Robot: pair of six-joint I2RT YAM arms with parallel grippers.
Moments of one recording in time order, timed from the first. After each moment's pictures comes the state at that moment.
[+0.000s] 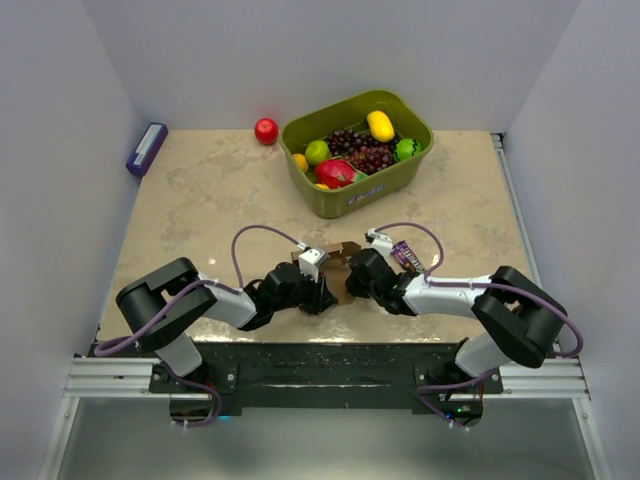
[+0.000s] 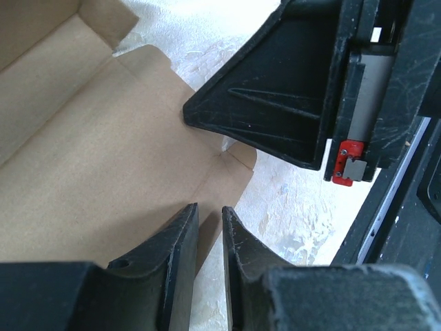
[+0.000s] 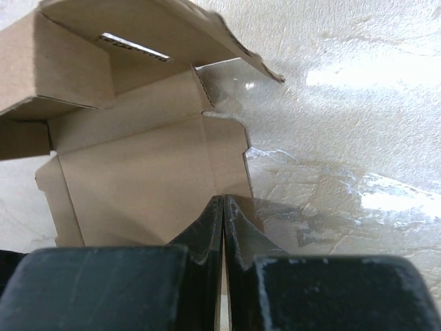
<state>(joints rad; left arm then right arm) -0.91 1.64 0.41 0.74 0.15 -0.50 0.86 1.49 0.58 0.09 0.33 0.91</state>
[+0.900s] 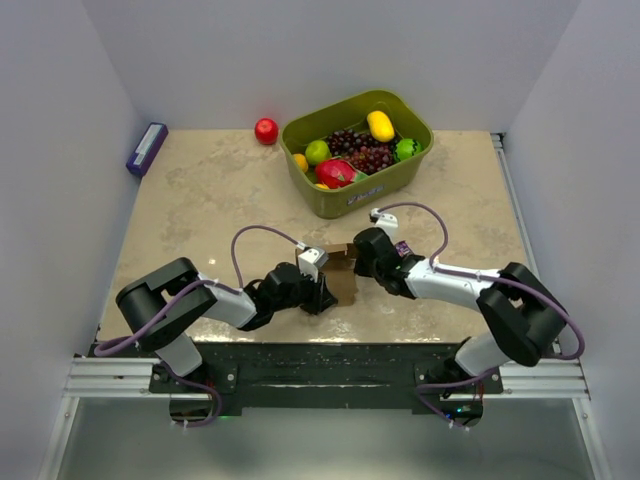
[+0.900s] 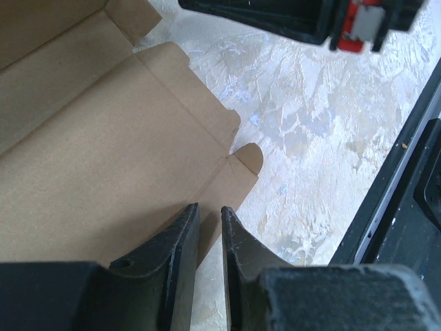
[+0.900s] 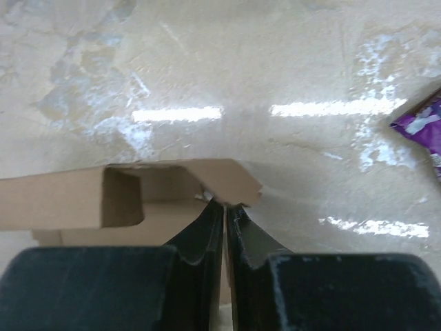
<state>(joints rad) -0.91 1.64 0.41 0.74 0.15 -0.51 0.76 1.49 0.70 0.00 0.38 0.74</state>
